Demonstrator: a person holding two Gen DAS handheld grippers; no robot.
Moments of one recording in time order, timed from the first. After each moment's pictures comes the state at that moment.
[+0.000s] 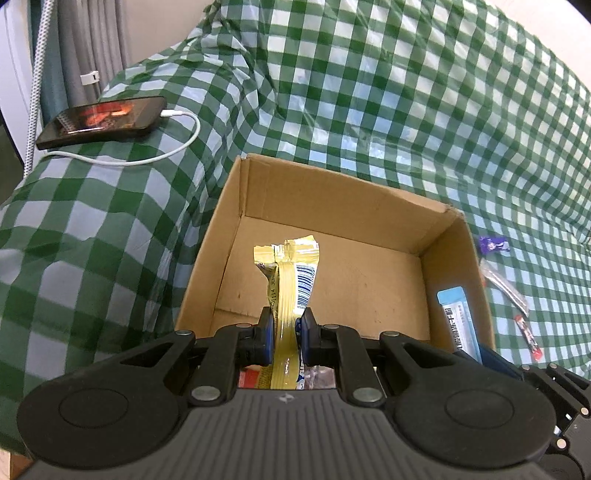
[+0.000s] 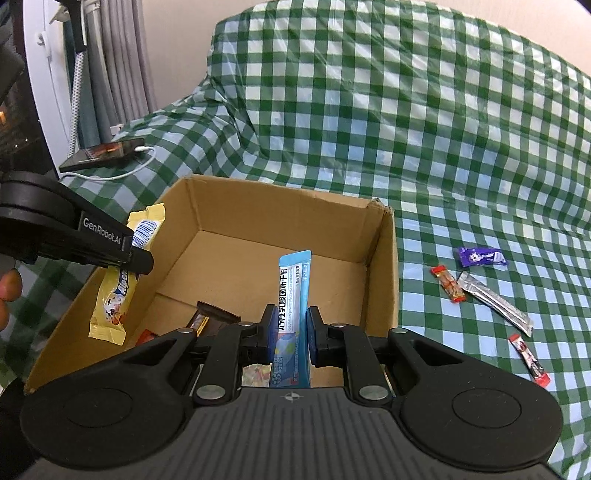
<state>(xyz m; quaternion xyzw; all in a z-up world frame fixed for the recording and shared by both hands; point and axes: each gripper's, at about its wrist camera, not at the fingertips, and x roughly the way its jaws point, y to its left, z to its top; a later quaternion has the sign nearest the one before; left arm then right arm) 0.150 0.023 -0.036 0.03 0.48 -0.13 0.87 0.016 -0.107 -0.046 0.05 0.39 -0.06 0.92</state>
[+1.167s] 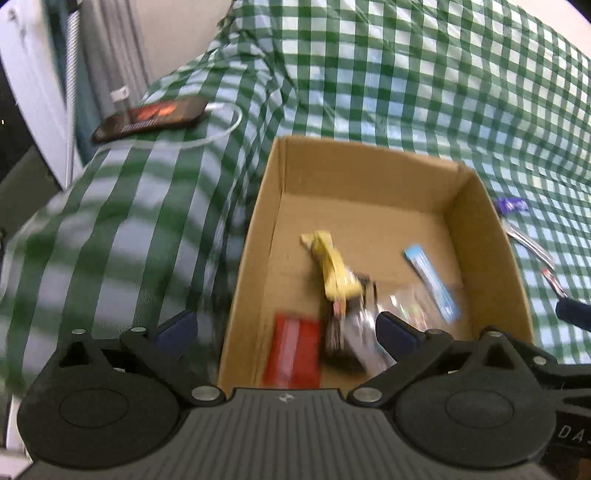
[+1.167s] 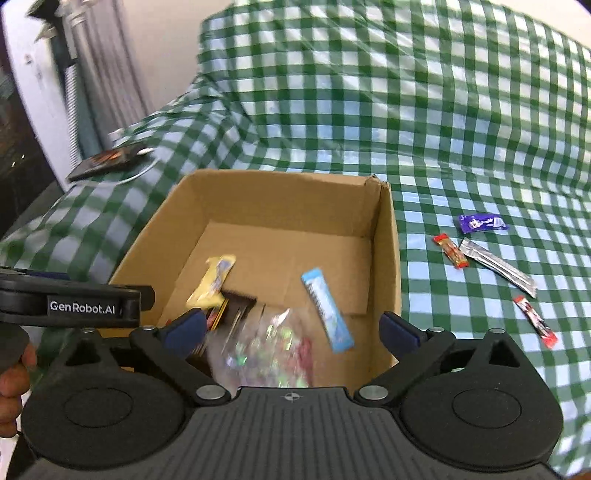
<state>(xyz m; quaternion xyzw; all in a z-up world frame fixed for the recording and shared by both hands) 0.071 0.059 -0.027 0.09 0.46 -0.11 0.88 -0.015 -0.097 -0.028 0.09 0.40 -0.07 0.91</state>
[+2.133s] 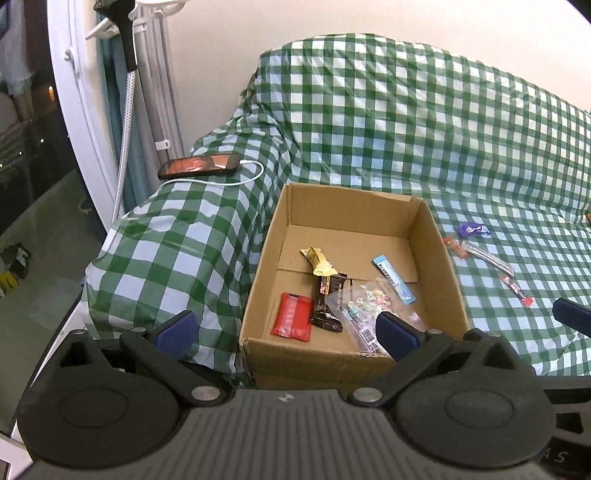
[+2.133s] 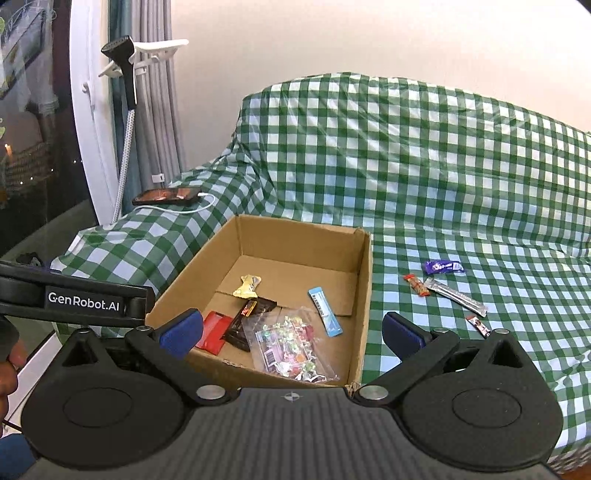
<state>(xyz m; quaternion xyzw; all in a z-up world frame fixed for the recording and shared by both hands) -0.088 0.079 0.049 0.08 0.35 -0.09 0.93 -0.174 -0.041 0.038 0.04 0.29 -0.07 0.95</state>
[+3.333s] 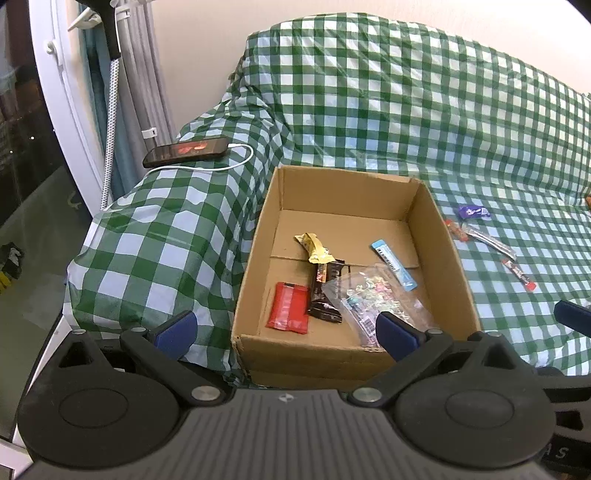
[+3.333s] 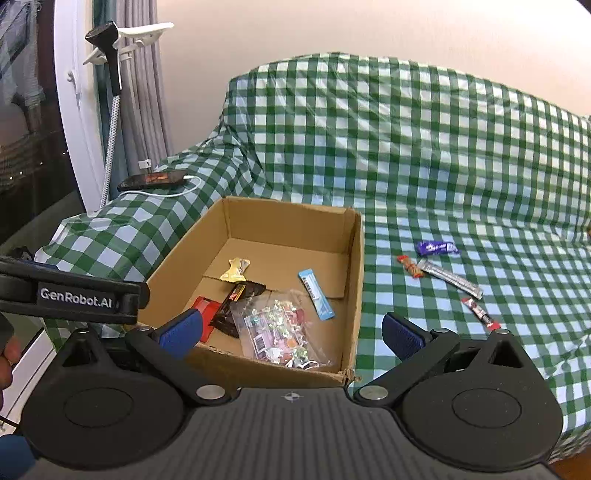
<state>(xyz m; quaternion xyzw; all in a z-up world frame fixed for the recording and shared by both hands) -0.063 0.076 0.029 0.09 0.38 -0.10 0.91 -0.164 -0.049 0.022 0.05 0.32 -0.09 0.94</state>
